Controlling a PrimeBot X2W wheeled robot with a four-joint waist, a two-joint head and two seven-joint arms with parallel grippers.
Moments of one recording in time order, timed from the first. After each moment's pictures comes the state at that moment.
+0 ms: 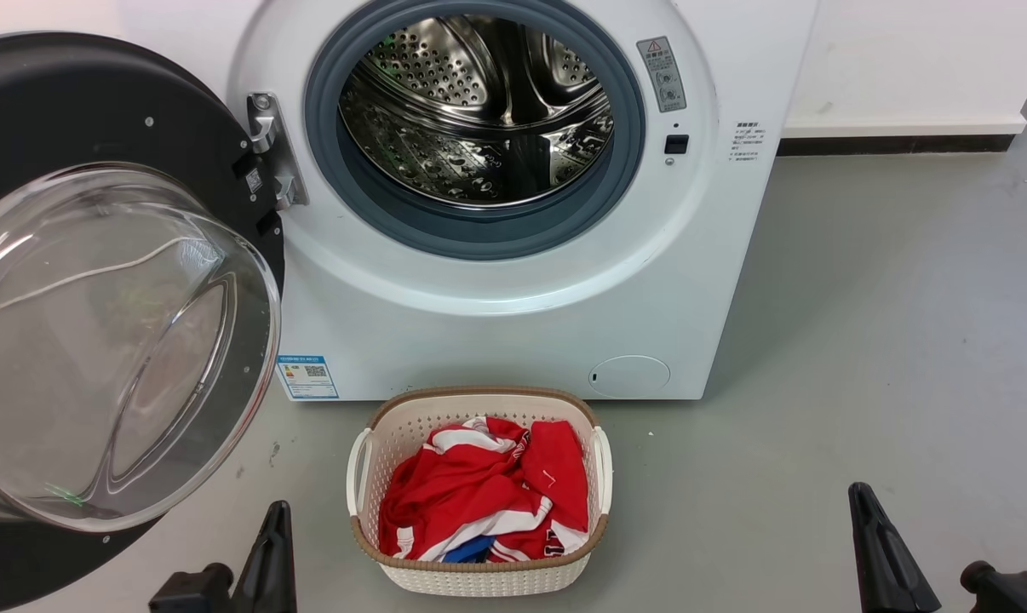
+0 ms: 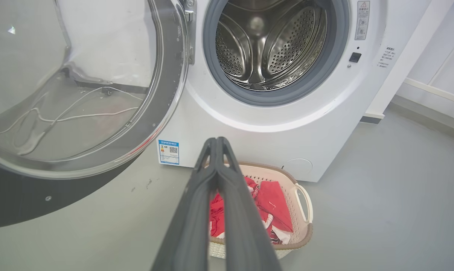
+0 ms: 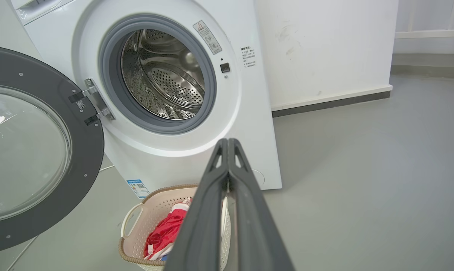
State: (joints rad) left arm 0.14 0.05 0.01 0.14 -0.18 -0.04 -0.23; right arm 0.21 -0.05 0.00 0.01 0.25 0.13 -0.24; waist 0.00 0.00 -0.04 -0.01
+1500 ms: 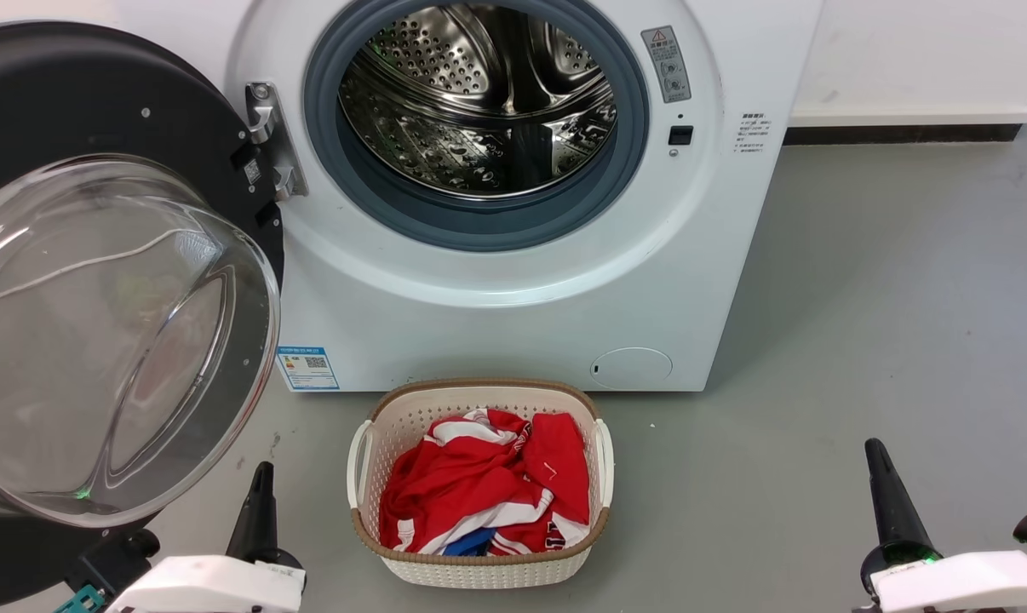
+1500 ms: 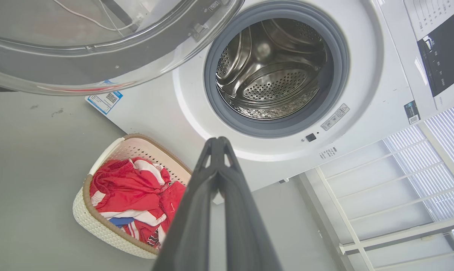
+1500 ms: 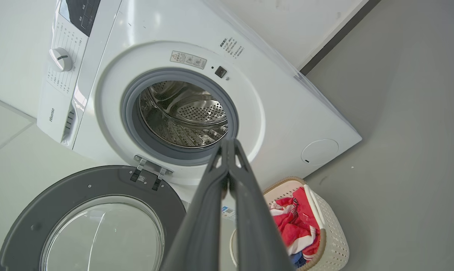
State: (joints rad) left arm 0.02 0.05 0.06 0.19 -0.91 -0.08 -0.06; right arm 0.06 -0.08 -0.01 0.13 0.98 0.13 -0.10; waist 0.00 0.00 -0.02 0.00
